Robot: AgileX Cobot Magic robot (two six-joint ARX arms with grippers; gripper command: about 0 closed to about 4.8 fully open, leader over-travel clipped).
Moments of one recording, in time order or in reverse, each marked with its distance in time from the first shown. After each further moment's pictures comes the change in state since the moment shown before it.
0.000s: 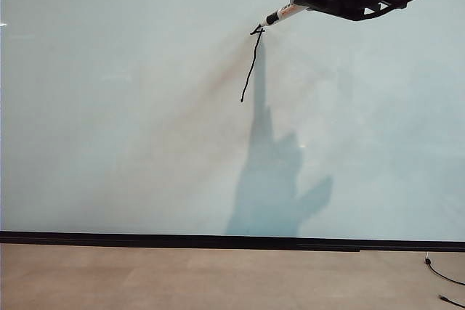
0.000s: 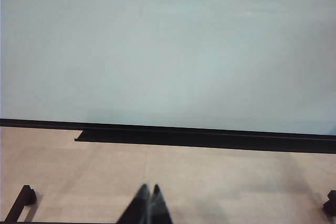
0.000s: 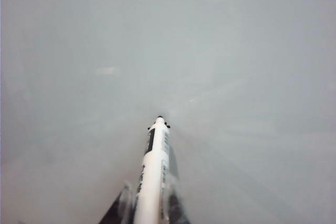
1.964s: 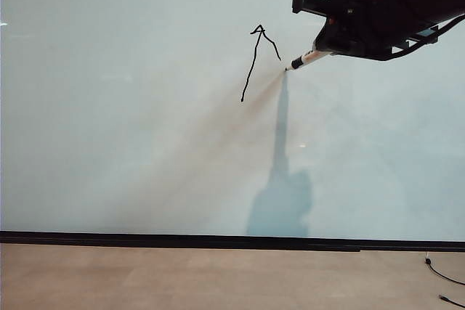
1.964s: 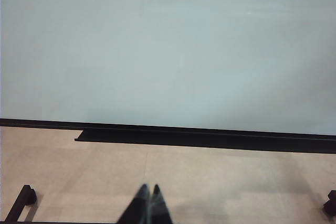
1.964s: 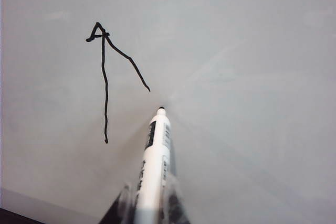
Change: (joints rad) left arm 0.000 0.000 0.000 0.000 0.000 0.000; right arm 0.010 -0.023 -0.111 -0.074 0.111 0.010
